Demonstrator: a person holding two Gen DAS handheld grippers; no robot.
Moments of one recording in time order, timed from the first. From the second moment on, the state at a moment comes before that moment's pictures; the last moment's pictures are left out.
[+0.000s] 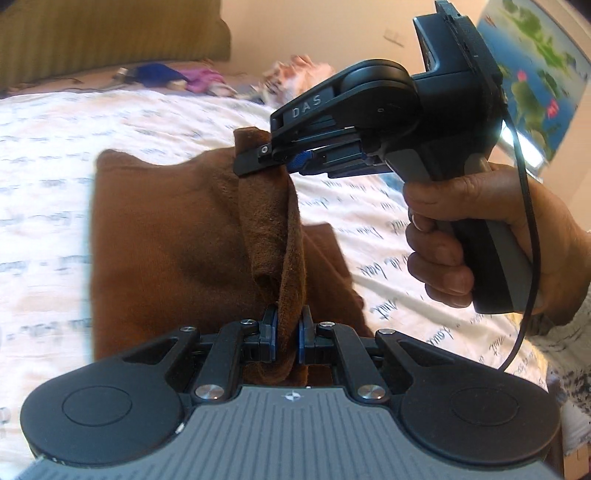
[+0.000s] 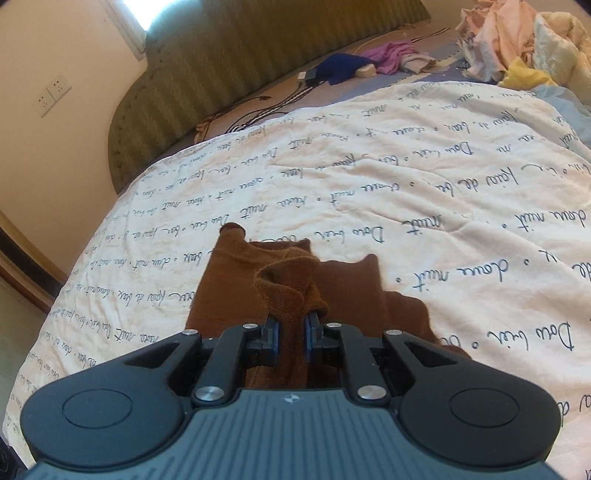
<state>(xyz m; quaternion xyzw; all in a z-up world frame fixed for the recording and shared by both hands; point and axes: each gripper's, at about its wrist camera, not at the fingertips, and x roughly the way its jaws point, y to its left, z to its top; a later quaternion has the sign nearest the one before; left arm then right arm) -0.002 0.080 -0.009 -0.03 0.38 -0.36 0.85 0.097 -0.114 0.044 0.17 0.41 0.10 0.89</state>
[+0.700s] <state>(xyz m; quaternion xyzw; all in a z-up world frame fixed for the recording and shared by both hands) -0.016 0.018 -0.022 0.04 0.40 -0.32 0.85 0.067 -0.130 0.047 0.05 0.36 0.04 0.93</state>
